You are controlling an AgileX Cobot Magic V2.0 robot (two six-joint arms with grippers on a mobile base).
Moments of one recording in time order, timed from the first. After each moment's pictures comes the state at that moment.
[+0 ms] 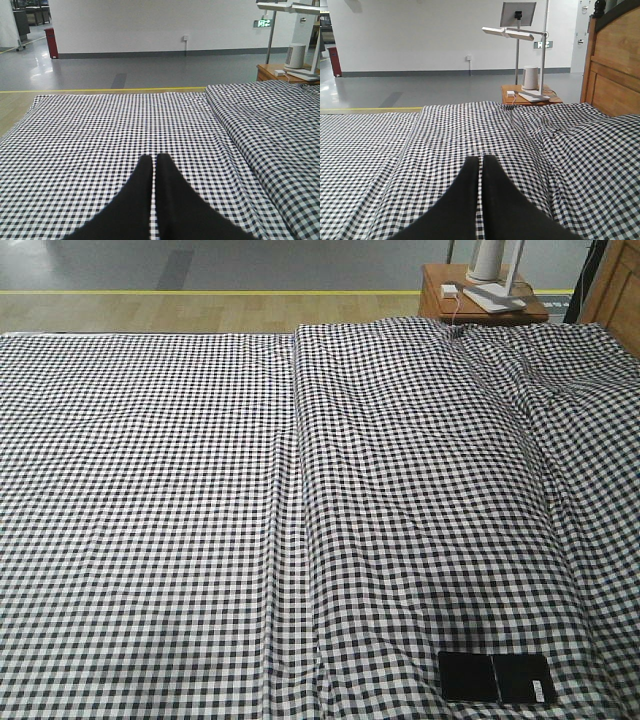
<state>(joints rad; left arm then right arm) 0.04 -0.01 0.03 -0.03 0.18 0.15 -0.04 -0.01 0.03 0.07 0.09 -0.06</state>
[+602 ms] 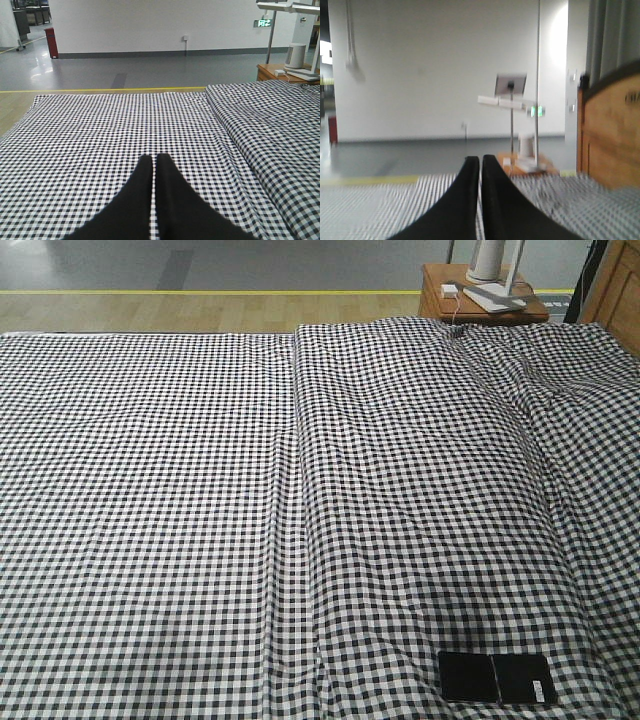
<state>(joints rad) 0.04 -0.01 0.03 -0.03 0.18 0.15 -0.04 -0.01 0.03 0.07 -0.20 -0.06</state>
